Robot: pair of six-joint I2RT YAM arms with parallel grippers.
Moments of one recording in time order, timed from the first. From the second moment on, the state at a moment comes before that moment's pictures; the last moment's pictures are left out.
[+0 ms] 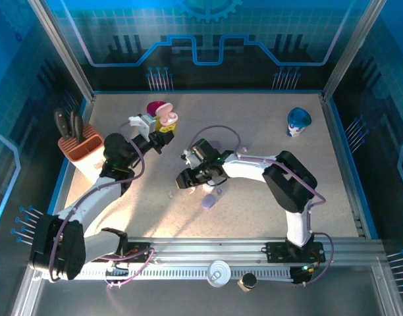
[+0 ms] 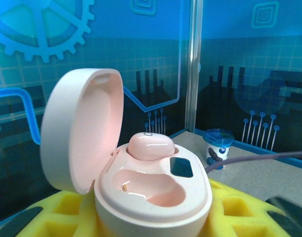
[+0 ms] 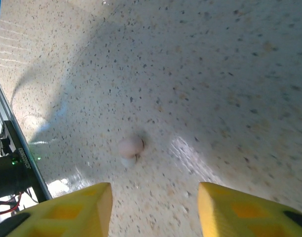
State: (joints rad) left arm -0.20 1.15 0.62 0.70 0.53 -0.06; right arm 0.81 1.96 1.24 -0.25 -0.51 0.47
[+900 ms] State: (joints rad) left arm -0.20 1.11 0.62 0.57 0.50 -0.06; right arm 0.87 2.20 1.48 -0.33 -0.63 0.55
